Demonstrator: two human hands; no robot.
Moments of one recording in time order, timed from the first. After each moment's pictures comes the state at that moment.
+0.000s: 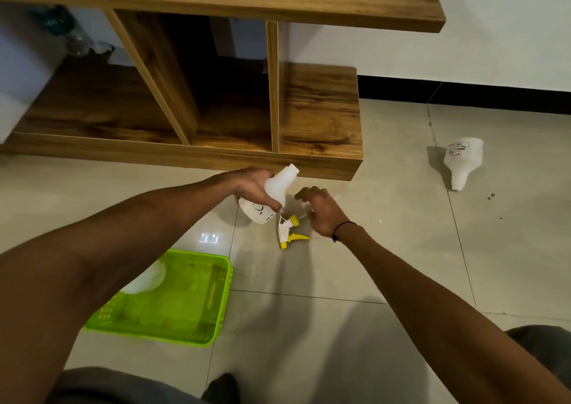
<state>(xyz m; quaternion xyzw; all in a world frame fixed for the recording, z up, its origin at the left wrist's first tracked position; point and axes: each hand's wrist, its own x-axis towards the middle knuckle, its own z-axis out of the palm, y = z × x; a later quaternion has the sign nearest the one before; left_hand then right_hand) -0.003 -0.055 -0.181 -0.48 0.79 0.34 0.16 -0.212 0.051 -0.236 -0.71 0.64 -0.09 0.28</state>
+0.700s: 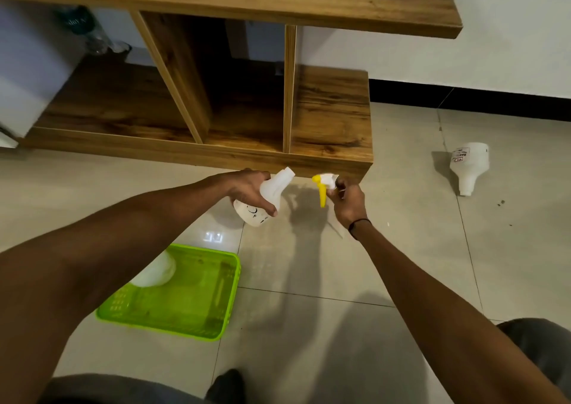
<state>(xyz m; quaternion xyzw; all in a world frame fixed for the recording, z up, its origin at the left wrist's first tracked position) 0.030 -0.047 -0.170 -0.51 0.77 0.33 0.19 -0.223 0.044 -0.227 -0.46 0.75 -0.34 0.32</state>
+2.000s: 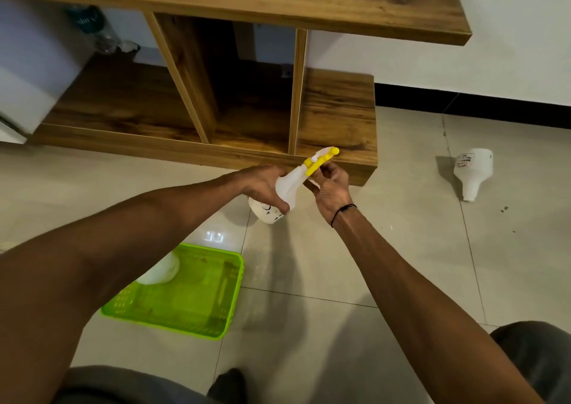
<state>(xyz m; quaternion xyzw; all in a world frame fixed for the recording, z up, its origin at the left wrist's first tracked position) 0.012 -0.039 -0.151 -0.49 0.80 0.32 0.12 -0.162 0.022 -0.178 -0.24 0.53 -0.57 0.58</state>
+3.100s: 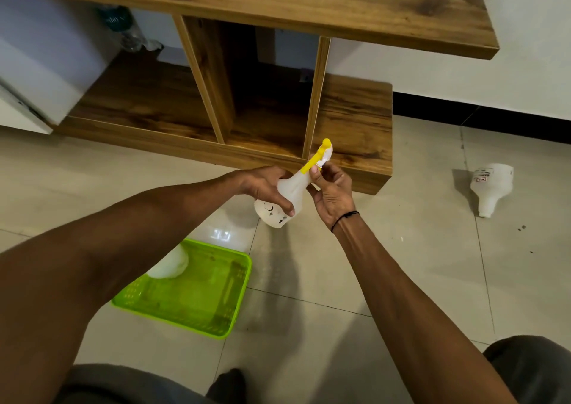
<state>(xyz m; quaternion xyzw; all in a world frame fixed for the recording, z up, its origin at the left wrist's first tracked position) 0.034 -0.037 -0.135 -0.48 0.75 0.45 0.09 -0.141 0.020 -0.168 -0.21 0.44 -0.60 0.64</state>
